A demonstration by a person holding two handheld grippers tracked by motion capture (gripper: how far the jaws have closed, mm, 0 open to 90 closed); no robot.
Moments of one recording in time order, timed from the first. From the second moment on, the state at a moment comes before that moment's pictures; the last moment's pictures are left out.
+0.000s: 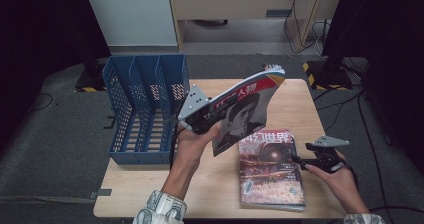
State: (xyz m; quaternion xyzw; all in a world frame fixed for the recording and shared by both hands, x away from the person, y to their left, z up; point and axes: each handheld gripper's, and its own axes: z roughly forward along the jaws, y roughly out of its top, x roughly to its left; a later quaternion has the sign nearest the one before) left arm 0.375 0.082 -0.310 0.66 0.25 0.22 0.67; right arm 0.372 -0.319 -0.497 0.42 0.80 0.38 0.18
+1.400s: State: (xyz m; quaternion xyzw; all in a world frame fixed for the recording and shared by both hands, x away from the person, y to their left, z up) left arm 0.368 0.141 -0.287 0.63 0.28 0.27 0.67; right arm 0.376 -0.334 -0.522 0.47 0.81 0.29 0.18
